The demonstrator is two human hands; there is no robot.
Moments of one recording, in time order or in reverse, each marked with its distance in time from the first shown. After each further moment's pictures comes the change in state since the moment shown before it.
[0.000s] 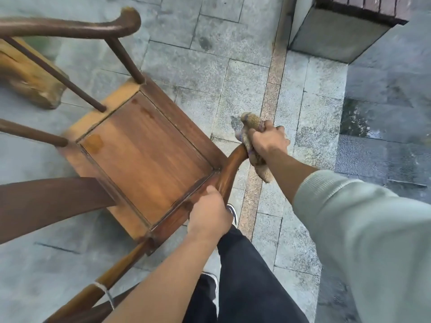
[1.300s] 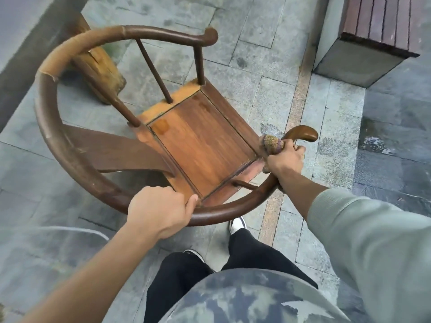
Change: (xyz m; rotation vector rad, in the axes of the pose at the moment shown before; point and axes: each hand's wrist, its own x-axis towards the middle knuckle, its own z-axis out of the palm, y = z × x) left_hand -0.179 -0.270 -0.124 0.676 0.442 0.348; right_hand -0.221 -0.018 0.084 -0.029 0.157 -0.055
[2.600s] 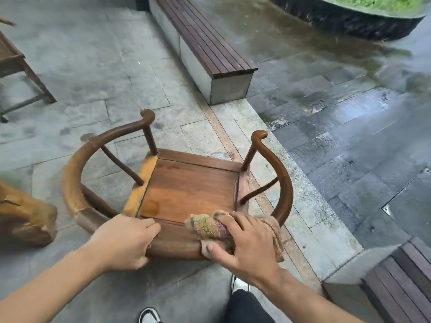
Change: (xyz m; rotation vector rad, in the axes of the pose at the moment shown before) left_hand 0.101 -0.311 -0.025 0.340 -0.009 1.011; right_hand -0.358 -0.175 0.115 0.026 0.488 -0.431
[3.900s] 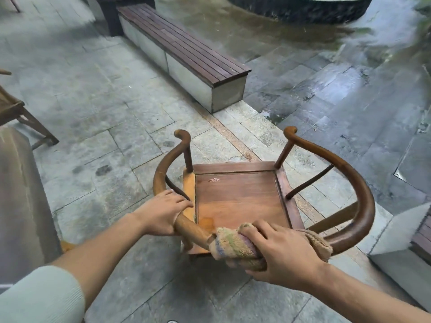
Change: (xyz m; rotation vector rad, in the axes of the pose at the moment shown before) left_hand -0.007 -0.272 0.054 -0.083 0.113 0.328; right_hand 0.077 -0.217 0.074 -0.314 -0.307 0.050
